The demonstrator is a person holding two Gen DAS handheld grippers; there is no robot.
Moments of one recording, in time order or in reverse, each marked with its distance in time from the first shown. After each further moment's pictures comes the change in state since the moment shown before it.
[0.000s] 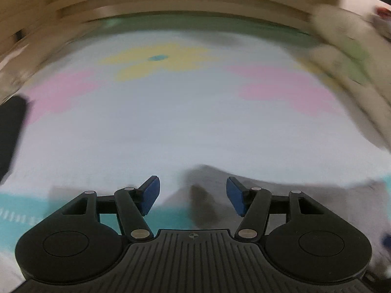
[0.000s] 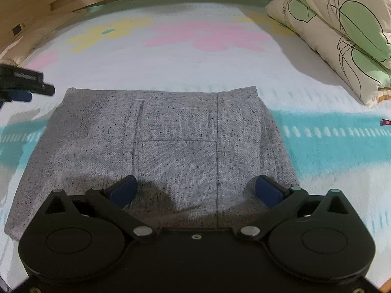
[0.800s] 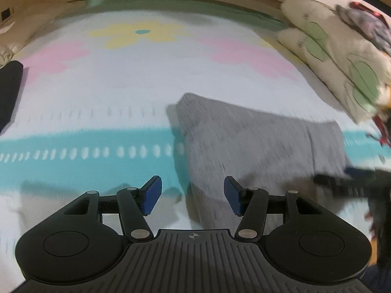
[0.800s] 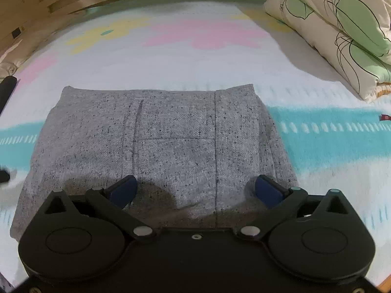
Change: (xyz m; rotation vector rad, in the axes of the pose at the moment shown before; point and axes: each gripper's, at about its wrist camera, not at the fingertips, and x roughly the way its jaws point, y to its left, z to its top) left arm -0.039 0.041 -0.050 -0.037 0.091 -0.136; right arm -0.006 -0.002 -0.001 0.023 0.012 0.007
